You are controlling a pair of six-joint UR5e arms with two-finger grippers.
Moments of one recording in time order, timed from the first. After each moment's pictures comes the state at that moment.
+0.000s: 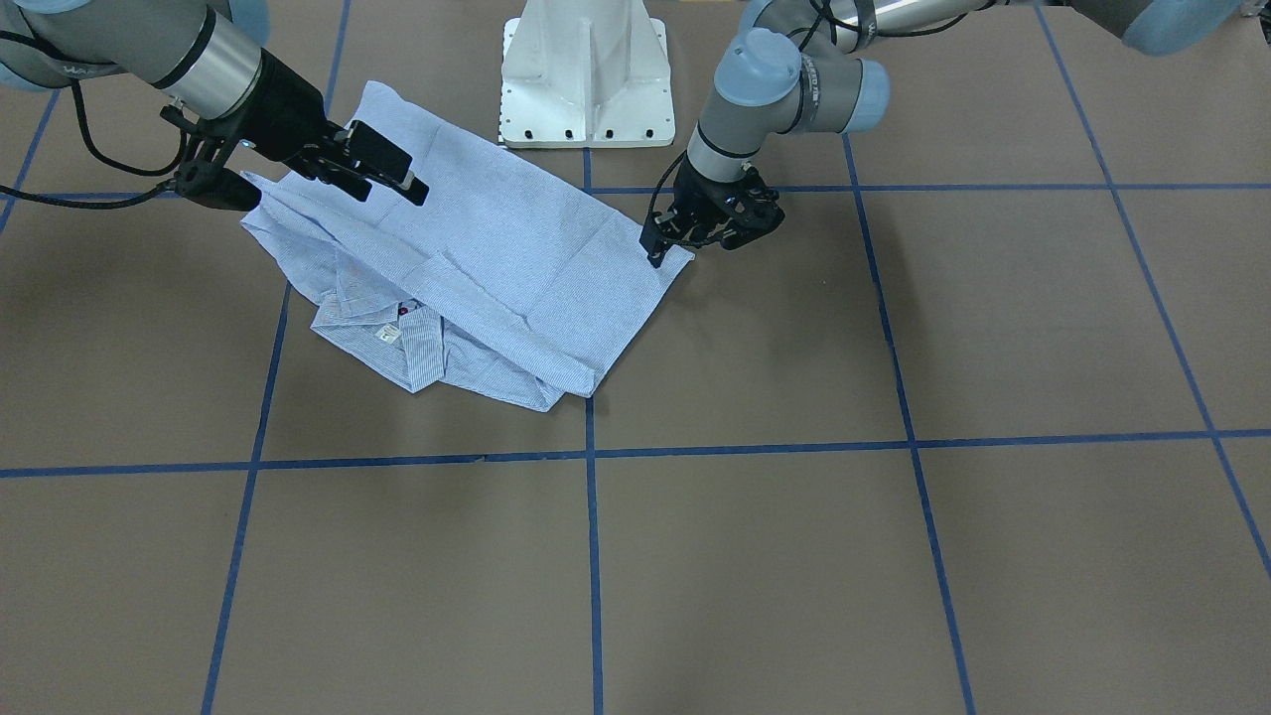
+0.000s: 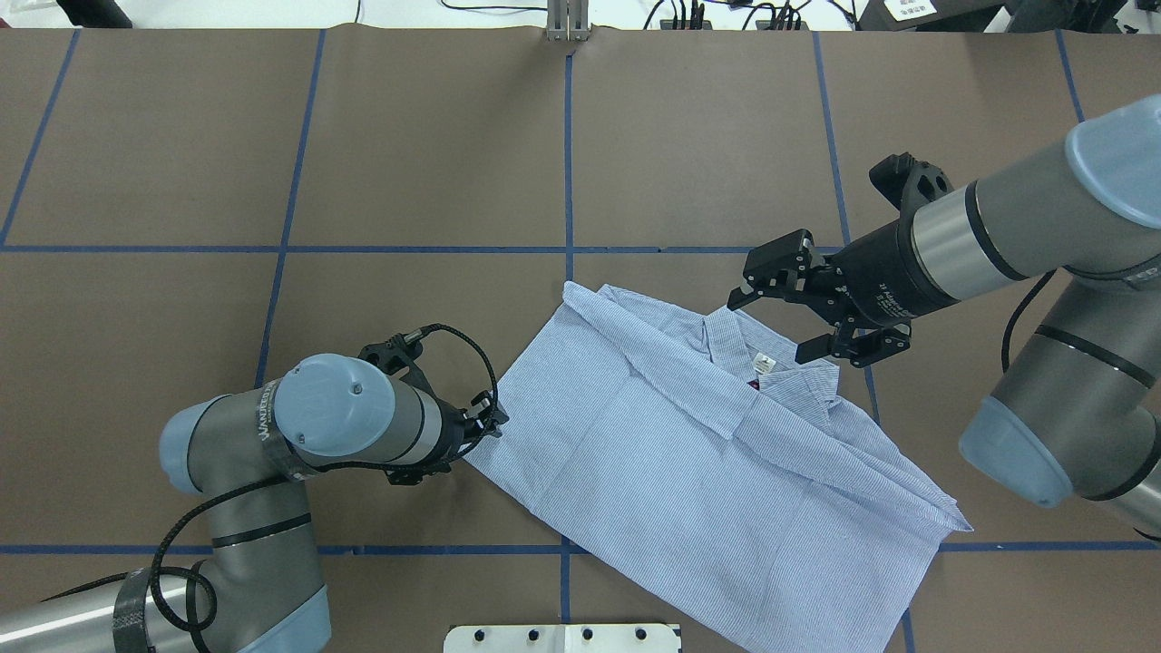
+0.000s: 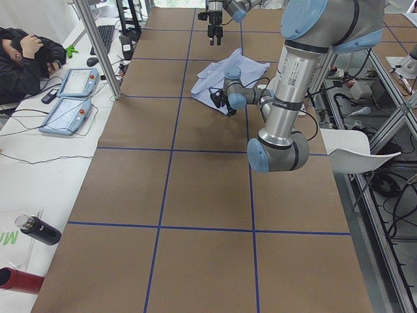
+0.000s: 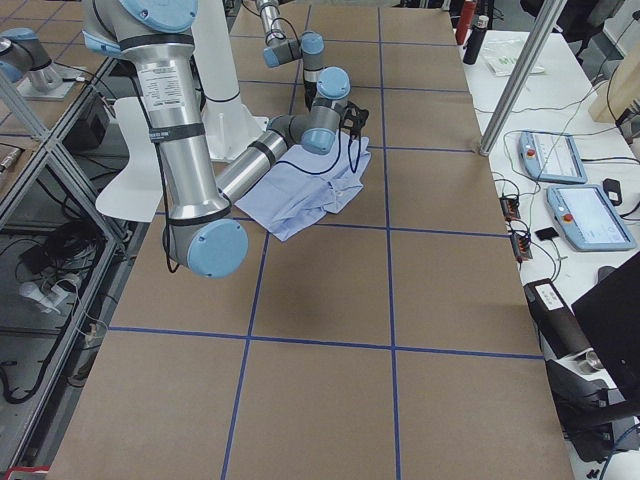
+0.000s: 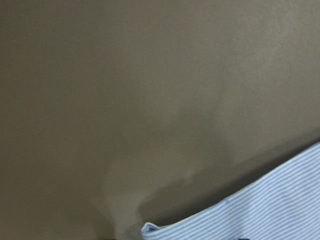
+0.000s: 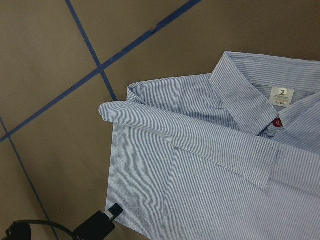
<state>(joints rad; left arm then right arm) -0.35 -2.02 -1.75 -1.93 -1.79 -1.93 0.77 -1.33 2.02 -1.05 2.31 1.76</state>
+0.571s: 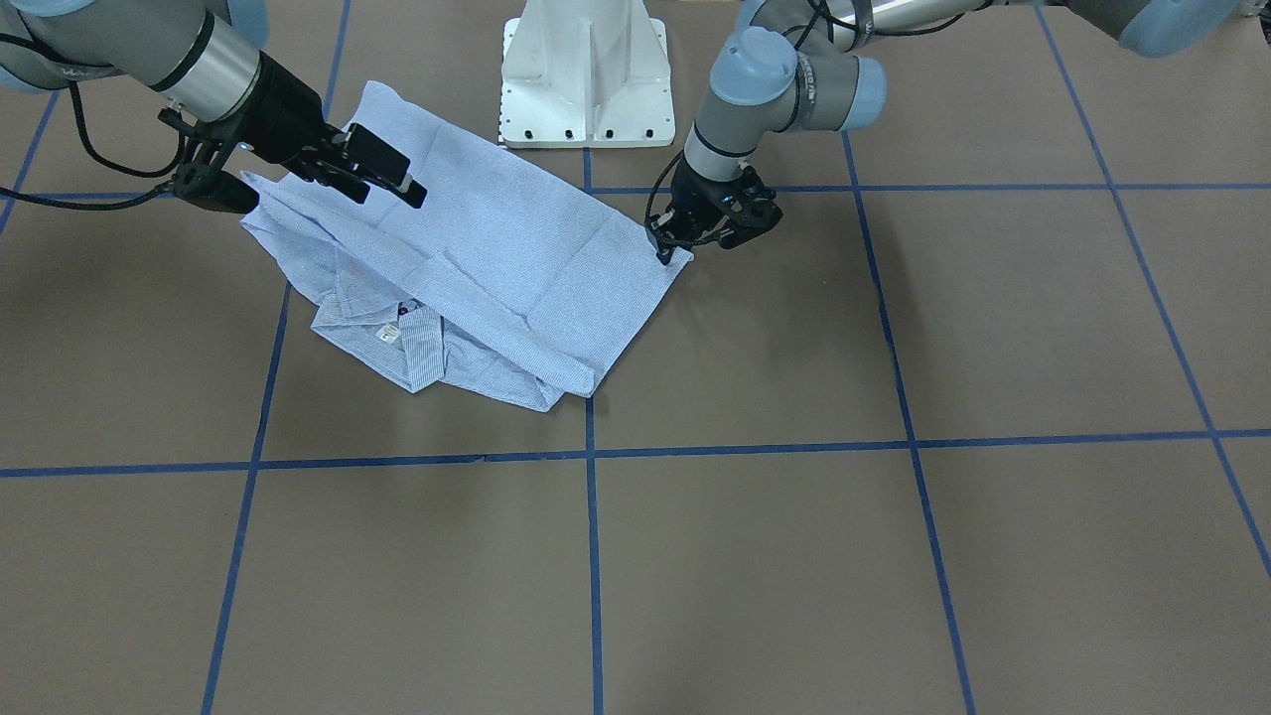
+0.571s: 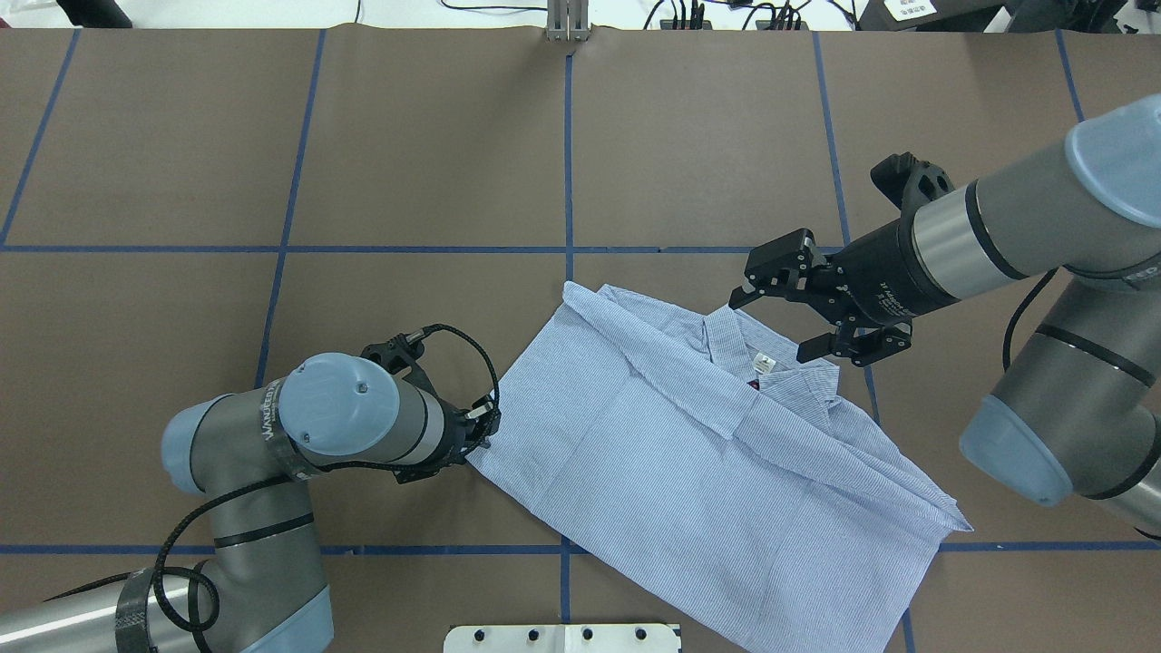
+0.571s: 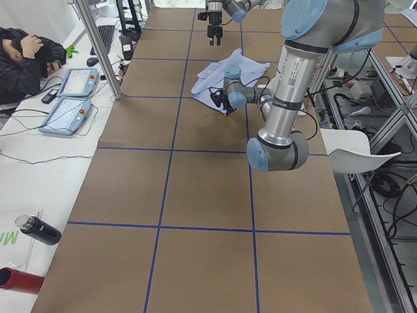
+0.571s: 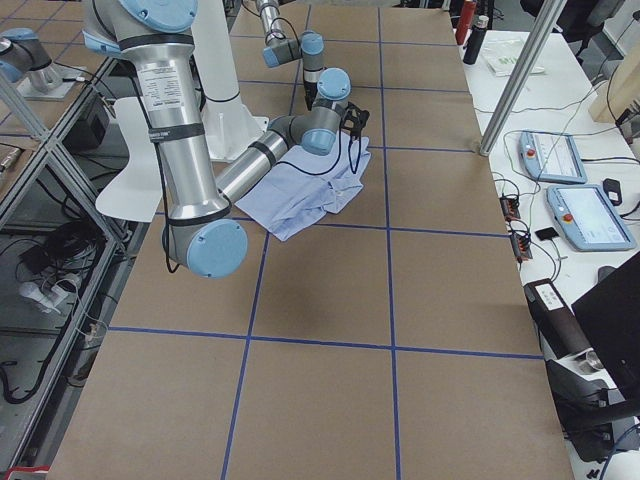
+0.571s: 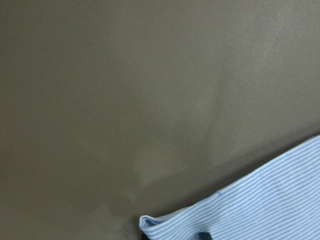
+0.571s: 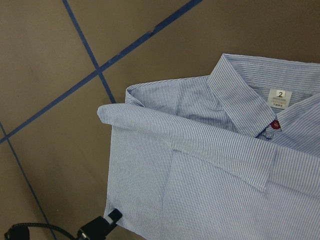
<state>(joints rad) -0.35 -2.02 -1.75 -1.91 -1.79 -1.93 0.77 -1.34 2.02 -1.05 2.31 1.76</state>
